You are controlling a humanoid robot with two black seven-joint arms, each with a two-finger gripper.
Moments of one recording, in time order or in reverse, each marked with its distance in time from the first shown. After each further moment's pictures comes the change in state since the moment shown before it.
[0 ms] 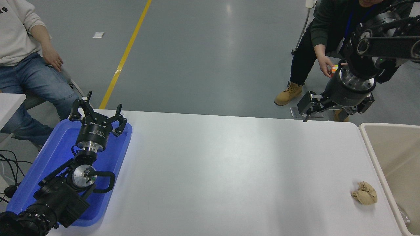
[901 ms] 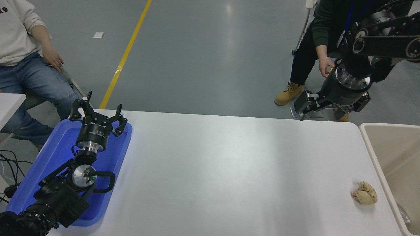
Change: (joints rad) left arm 0.000 0.000 0.000 0.000 0.000 0.000 0.001; right arm 0.000 0.014 0.012 -0.009 0.003 0.000 0.000
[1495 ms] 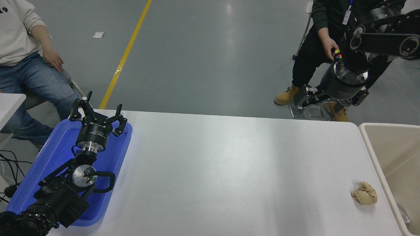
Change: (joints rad) left arm 0.000 0.000 0.000 0.000 0.001 0.000 0.000; right arm -0.050 0.013 -0.003 -0.111 -0.002 0.000 0.001
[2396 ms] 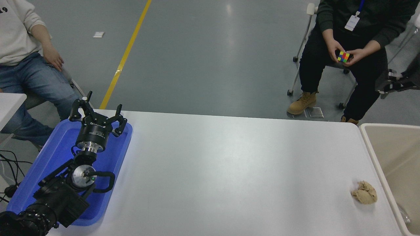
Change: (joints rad) left arm 0.000 0.000 0.000 0.000 0.000 -0.001 0.000; right arm -0.076 -0.211 -0.295 -0.199 0.006 0.000 0.004
